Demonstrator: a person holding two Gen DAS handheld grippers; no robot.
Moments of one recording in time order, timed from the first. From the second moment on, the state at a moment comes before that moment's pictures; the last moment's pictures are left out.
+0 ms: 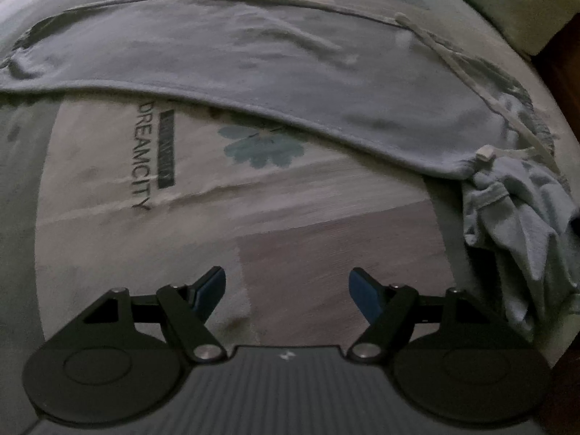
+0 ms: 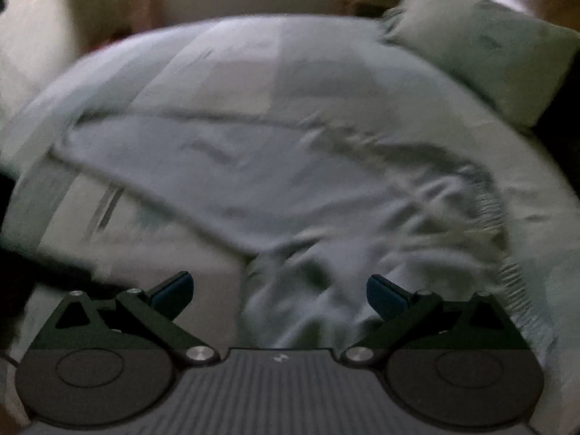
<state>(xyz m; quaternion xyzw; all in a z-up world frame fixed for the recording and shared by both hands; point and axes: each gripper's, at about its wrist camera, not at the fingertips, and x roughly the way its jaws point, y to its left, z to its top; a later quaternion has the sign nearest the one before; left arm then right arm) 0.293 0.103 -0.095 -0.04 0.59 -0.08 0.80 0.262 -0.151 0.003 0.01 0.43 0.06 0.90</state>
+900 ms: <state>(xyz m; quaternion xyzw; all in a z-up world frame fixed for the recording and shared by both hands) 0.315 0.035 -0.103 -0.03 0.60 -0.05 0.80 0.352 -0.405 -0.105 0.20 0.52 0.01 0.83</state>
